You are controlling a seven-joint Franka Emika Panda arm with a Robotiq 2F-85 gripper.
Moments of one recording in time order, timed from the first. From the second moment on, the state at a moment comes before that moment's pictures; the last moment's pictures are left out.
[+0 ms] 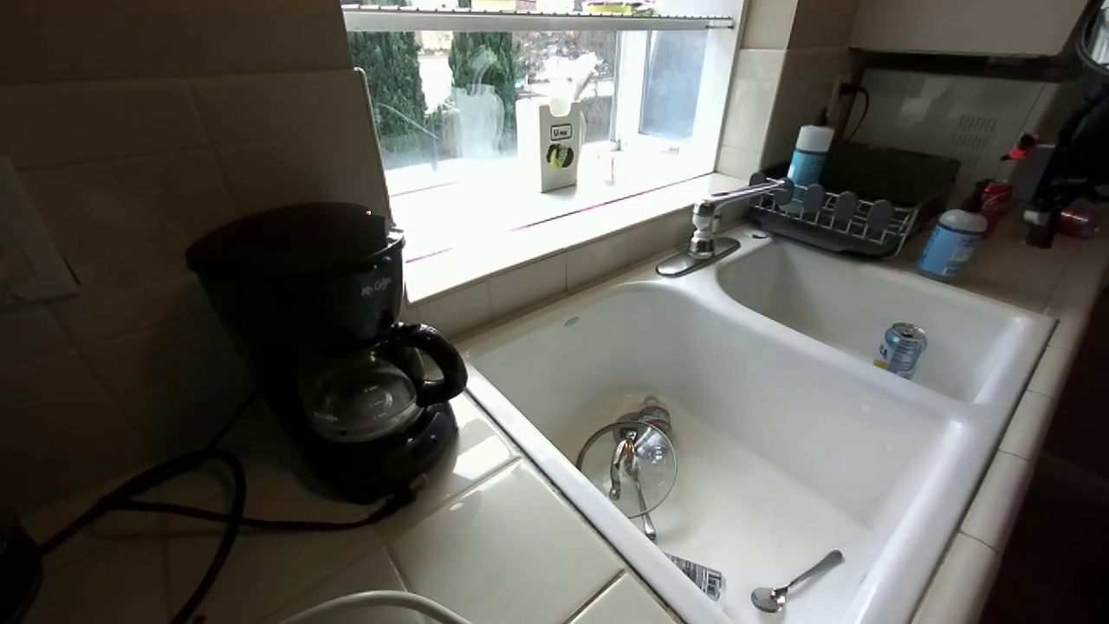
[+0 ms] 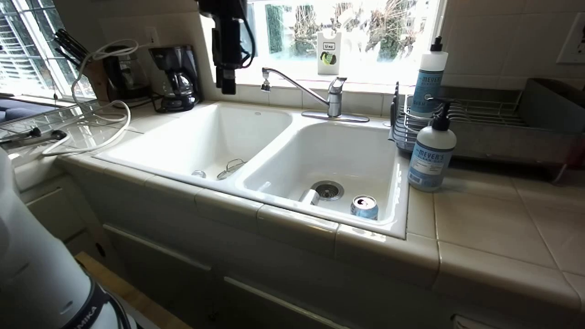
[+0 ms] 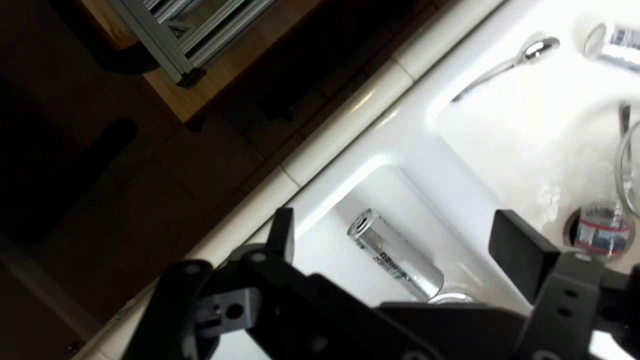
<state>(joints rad) -0.23 -0.55 -0.03 -2.31 -0.04 1.59 0.44</state>
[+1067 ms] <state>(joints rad) -0.39 -0.28 -0.17 -2.02 -0.15 2.18 0.80</state>
